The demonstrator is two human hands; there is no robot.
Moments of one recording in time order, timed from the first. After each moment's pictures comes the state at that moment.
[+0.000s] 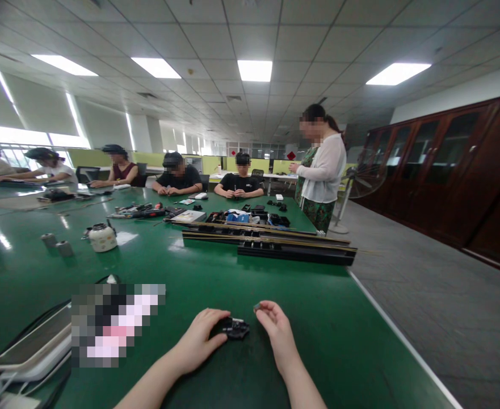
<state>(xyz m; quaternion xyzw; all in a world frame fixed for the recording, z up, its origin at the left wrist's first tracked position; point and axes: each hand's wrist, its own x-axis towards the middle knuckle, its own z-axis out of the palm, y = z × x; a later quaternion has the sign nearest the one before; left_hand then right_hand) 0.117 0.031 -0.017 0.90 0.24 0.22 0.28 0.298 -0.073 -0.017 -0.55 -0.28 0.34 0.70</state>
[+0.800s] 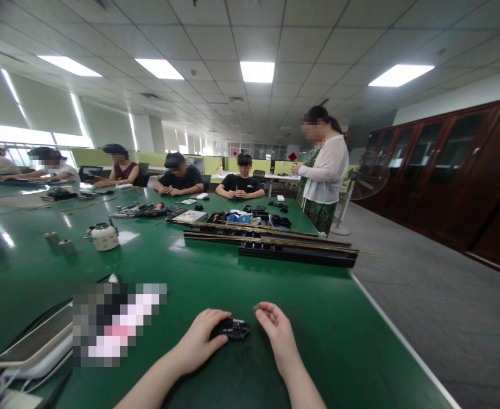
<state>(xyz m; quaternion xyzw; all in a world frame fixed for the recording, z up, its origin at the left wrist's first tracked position) 0.117 0.031 -0.014 0.90 0.24 0.21 0.28 0.297 -0.074 -0.014 -0.58 -0.29 0.33 0.69</state>
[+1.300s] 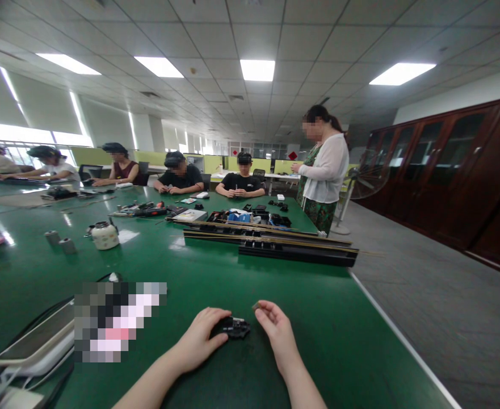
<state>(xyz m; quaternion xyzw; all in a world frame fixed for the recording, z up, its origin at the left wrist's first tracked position) 0.116 0.030 -0.013 0.91 0.23 0.22 0.28 0.297 -0.074 -0.014 -0.57 -0.29 0.33 0.69</state>
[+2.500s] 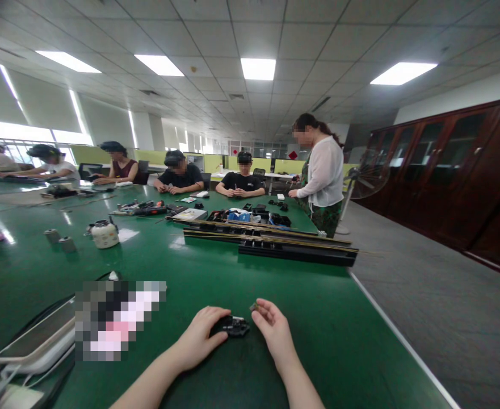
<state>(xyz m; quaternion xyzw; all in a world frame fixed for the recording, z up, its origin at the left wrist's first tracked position) 0.118 0.031 -0.018 0.91 0.23 0.22 0.27 0.294 -0.075 -0.010 -0.59 -0.32 0.33 0.67</state>
